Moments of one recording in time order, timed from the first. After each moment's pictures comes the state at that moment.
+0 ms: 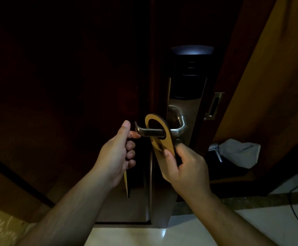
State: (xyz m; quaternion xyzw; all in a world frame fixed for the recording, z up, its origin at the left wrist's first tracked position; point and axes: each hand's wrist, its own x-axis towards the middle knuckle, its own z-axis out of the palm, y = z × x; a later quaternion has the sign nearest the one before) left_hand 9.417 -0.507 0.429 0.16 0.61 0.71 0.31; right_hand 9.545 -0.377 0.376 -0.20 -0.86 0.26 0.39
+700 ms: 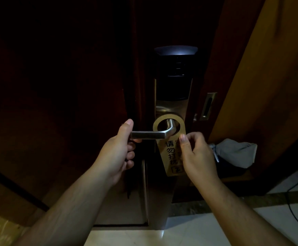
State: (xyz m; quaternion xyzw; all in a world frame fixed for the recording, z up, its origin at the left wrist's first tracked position) left_hand 9.433 -0.481 0.440 0.15 0.65 0.67 0.32; right_hand 9.558 -0.324 0.390 -0.35 -0.79 0.40 0.30
